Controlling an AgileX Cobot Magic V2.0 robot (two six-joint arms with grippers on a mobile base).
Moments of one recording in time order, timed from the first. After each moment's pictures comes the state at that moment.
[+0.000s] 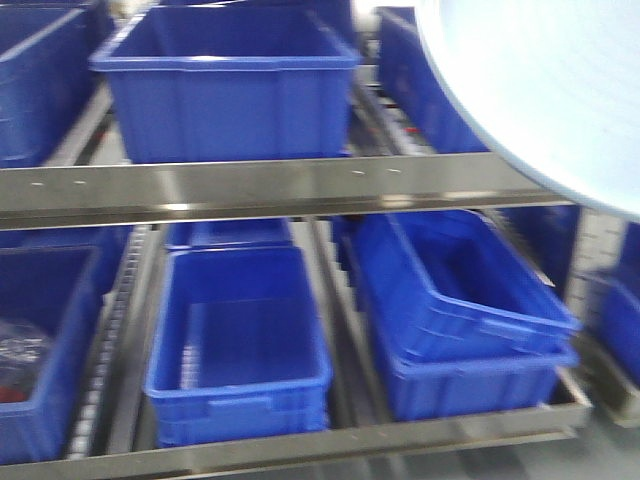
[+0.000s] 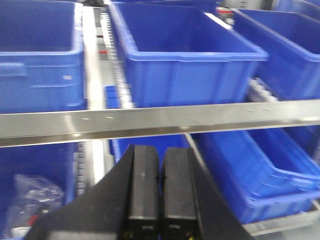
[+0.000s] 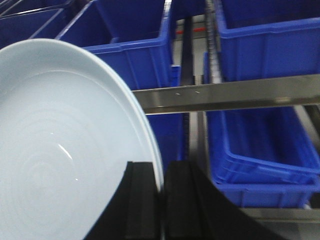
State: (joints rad) left arm -0.15 0.39 -0.26 -0.36 0.03 0.32; right arm 0.20 0.35 -0.37 0.23 0.23 -0.01
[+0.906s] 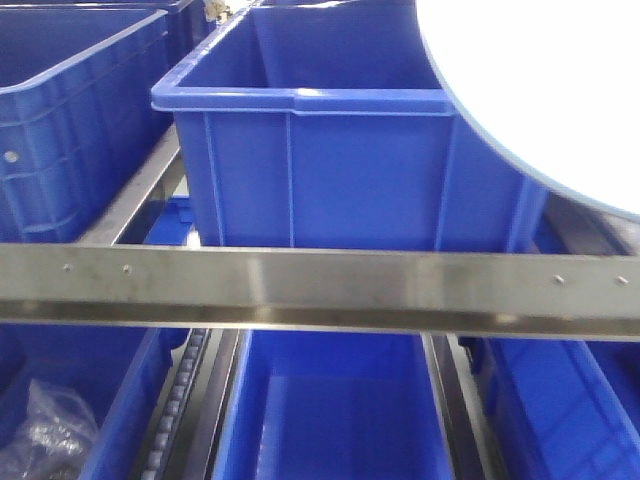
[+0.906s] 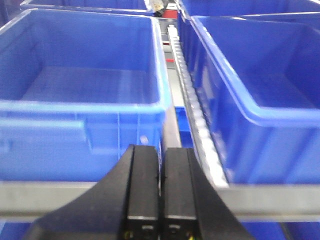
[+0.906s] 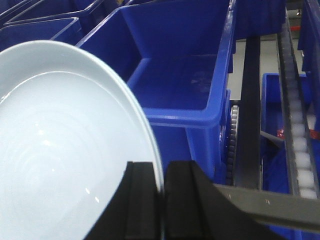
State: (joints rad) left arm -0.15 0.39 -0.26 -0.36 0.03 0.32; right arm 0.20 0.35 -0.37 0.23 0.23 -0.01
